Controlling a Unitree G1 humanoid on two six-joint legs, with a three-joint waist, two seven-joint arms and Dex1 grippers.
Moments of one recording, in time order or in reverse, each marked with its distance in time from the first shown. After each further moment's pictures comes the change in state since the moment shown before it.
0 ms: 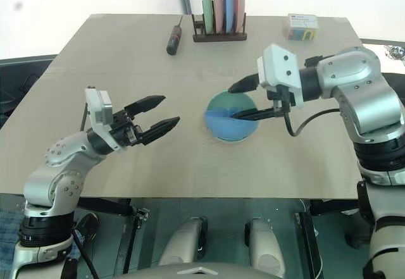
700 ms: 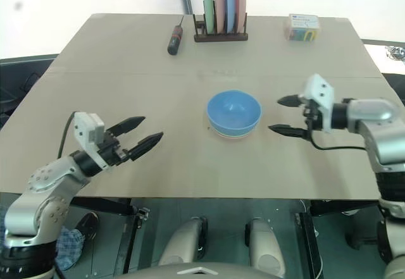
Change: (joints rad) left arm 0.275 0.039 0.119 -0.064 0.039 0.036 0.137; right arm 0.405 -0.093 -0.218 0.163 0.030 0.009 -0.141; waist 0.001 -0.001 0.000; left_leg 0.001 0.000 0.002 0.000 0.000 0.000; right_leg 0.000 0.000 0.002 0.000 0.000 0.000
